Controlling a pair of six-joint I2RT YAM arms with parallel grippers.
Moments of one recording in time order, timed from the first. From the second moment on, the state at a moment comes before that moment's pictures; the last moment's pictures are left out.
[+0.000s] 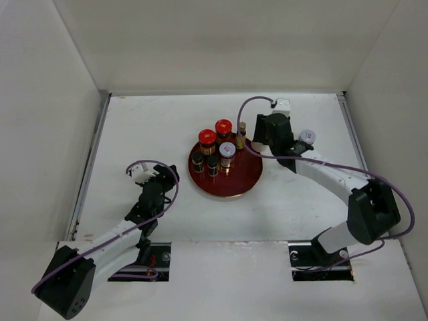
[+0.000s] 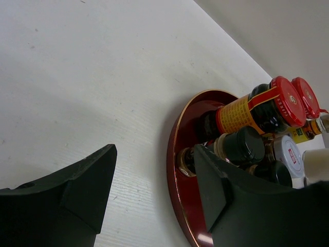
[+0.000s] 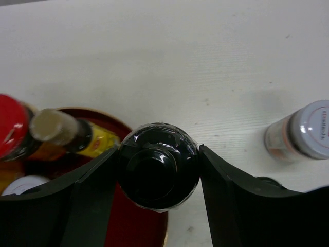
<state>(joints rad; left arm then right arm) -0.52 0.84 0.09 0.54 -0.58 -0.79 0.50 1.48 1.05 -0.03 0.46 0.32</state>
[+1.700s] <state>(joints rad) -0.46 0.87 0.09 0.55 -0.51 -0.85 0.40 1.40 0.77 0.02 0.64 0.42</state>
